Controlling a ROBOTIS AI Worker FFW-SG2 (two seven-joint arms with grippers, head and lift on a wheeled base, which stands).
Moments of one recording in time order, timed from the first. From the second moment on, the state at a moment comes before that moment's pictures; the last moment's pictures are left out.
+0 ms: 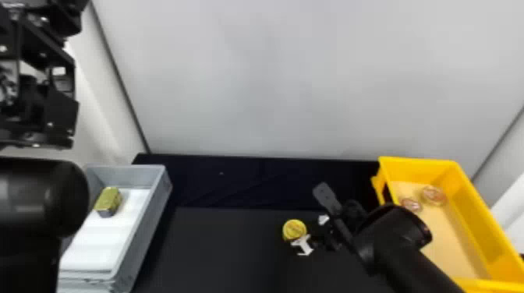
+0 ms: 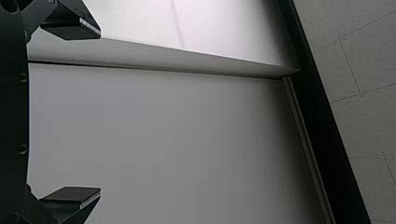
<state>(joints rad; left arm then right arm) -0.22 0.19 0.07 -2.22 -0.04 0.14 0.19 -0.55 -0.03 0.39 -0.66 0.26 0.45 0.53</state>
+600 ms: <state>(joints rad) -0.20 0.19 0.09 -2.24 -0.04 0.15 0.19 -0.48 -0.06 0.37 -0.86 0.28 0.51 0.56</state>
